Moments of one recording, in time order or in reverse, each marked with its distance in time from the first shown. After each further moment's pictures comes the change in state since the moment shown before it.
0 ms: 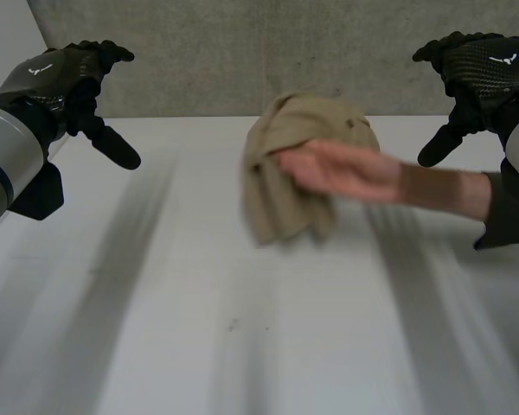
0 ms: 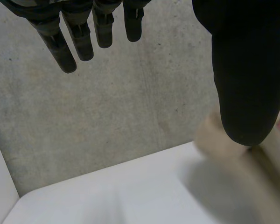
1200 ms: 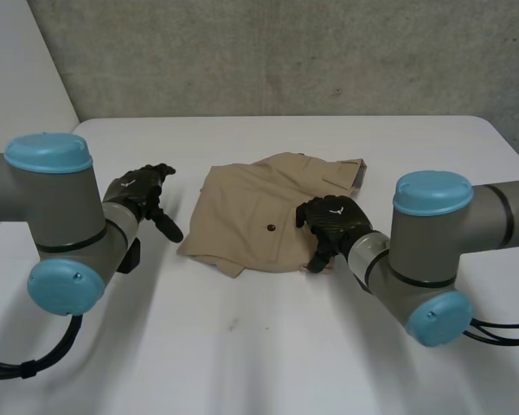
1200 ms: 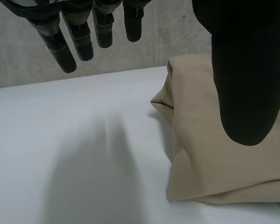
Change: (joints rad) left arm 0.003 -0.538 -0.013 0.268 -0.034 -0.086; right arm 0.192 0.634 -0.021 -0.280 -0.113 0.034; left_hand 0.000 0.000 0.000 0.000 0.000; right_hand 0.313 0.344 0.313 0.291 0.263
